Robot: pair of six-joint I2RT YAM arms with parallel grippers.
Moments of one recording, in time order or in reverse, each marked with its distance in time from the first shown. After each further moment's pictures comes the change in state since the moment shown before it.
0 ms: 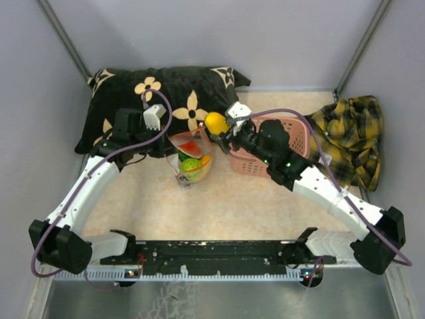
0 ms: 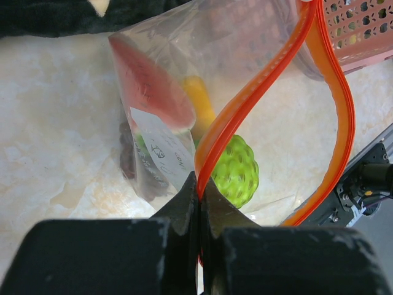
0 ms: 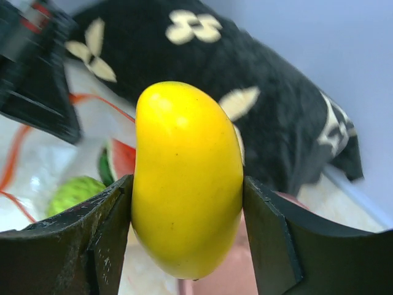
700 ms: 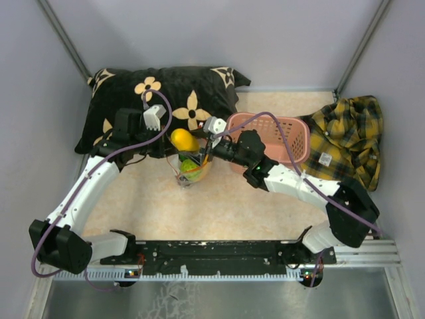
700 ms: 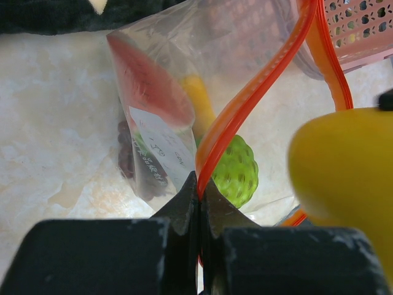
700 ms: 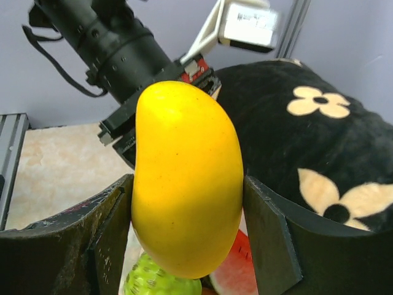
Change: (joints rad) left arm 0.002 0.000 -0.005 0.001 0.007 -0.003; right arm 0.120 0.245 -0.094 0.599 -0.325 0.135
